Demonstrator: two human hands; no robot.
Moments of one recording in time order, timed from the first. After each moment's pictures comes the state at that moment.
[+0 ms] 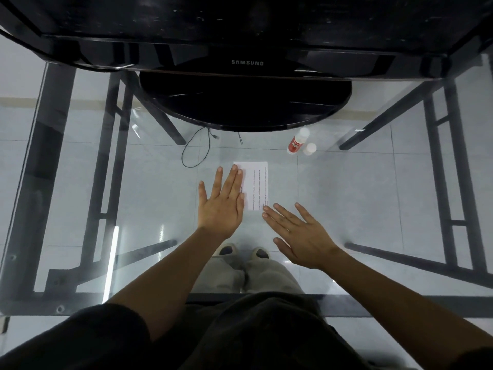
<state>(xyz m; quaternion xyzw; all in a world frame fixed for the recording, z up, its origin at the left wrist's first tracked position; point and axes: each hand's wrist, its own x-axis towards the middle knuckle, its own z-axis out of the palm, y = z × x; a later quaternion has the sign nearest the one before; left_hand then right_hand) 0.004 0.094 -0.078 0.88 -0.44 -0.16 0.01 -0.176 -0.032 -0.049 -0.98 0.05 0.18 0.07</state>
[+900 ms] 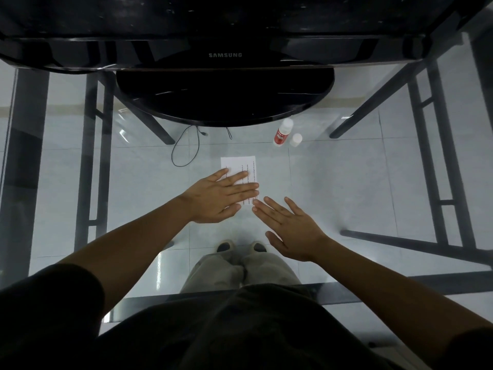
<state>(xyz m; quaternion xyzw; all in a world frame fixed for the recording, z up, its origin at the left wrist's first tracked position) 0.054 0.077 -0.070 0.60 -0.78 -0.16 -0.05 -0.178 -0.030 -0.065 -0.97 0.06 0.18 0.15</state>
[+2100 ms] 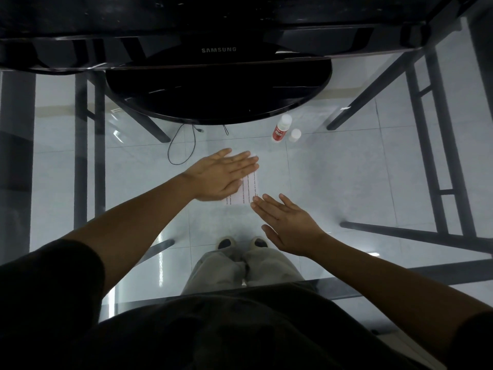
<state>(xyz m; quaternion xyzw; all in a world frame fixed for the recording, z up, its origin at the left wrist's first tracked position) 0.079 0.038 -0.061 0.59 -0.79 -0.16 -0.06 -0.170 -0.023 -0.061 -0.98 0.07 0.08 0.17</state>
